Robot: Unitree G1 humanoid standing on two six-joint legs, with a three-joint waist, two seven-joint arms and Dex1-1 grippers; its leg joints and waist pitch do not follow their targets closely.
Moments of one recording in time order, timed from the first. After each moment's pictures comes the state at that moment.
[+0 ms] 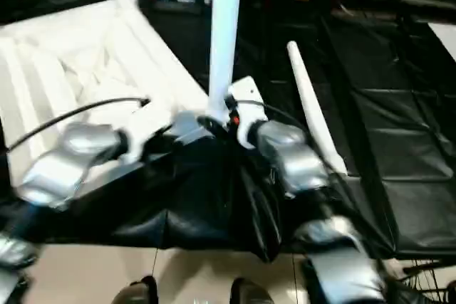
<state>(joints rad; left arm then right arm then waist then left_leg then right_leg) -0.53 0.52 -0.28 0.13 0.04 0.41 -0.99 -0.63 -0.23 0.13 0.38 0.13 0.32 0.73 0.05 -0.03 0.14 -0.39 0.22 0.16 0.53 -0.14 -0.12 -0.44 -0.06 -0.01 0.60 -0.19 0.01</state>
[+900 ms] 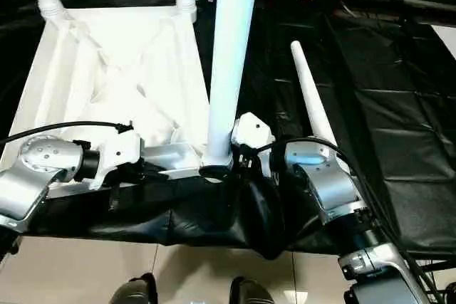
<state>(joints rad) -0.45 0.63 -0.27 0.12 -0.04 0.22 -1.21 -0.53 -0.40 0.27 0.32 0.12 0.04 1.09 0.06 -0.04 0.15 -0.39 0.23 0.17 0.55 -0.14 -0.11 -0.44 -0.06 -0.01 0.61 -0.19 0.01</state>
